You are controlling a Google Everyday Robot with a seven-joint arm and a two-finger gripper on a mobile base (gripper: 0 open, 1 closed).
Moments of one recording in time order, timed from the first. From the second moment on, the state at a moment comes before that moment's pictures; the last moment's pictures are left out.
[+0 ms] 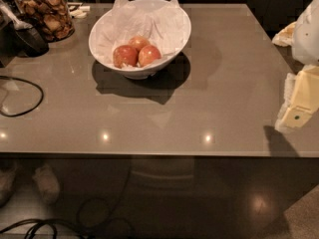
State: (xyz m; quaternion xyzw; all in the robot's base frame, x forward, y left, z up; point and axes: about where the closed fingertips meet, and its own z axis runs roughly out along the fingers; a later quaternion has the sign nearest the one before) arm 0.438 -0.217 0.976 -0.60 0.78 -0.03 0.16
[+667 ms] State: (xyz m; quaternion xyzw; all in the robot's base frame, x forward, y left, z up) arm 0.445 -0.217 0.980 -0.58 0.79 -0.02 0.18
